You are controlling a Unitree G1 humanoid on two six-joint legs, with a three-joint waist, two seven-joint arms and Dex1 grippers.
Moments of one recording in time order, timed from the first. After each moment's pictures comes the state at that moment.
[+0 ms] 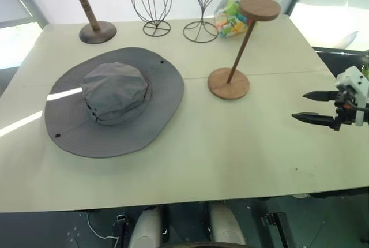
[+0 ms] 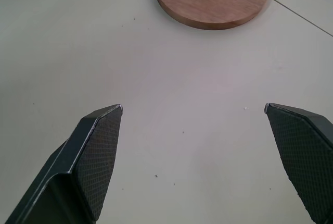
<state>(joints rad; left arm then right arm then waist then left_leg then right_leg) 0.42 1.13 1.00 0.37 -0.40 0.23 -1.24 -0.47 -1.12 -0.17 0.39 0.33 0.37 1.35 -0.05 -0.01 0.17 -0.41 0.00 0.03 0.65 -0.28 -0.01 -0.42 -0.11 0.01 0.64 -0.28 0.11</state>
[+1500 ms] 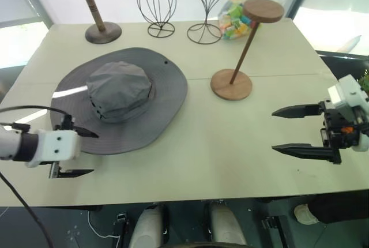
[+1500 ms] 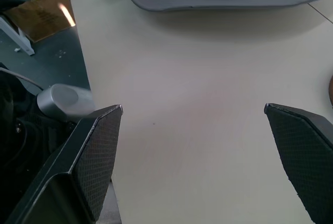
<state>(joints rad) 0.06 1.15 0.23 -0.16 -0.12 -0.15 -1.28 -0.12 -1.16 -0.52 -0.49 0.80 0.87 1.28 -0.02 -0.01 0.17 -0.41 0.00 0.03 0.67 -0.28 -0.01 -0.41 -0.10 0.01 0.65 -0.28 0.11</state>
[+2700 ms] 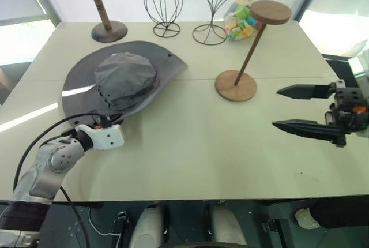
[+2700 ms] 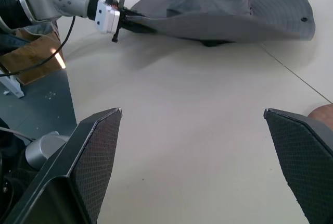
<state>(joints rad) -0.10 0.78 0.05 0.00 0.40 -0.32 -0.49 -0.25 -1.16 -0.56 -0.46 1.00 0.99 1.09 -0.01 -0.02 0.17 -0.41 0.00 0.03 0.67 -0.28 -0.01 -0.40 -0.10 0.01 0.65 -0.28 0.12</state>
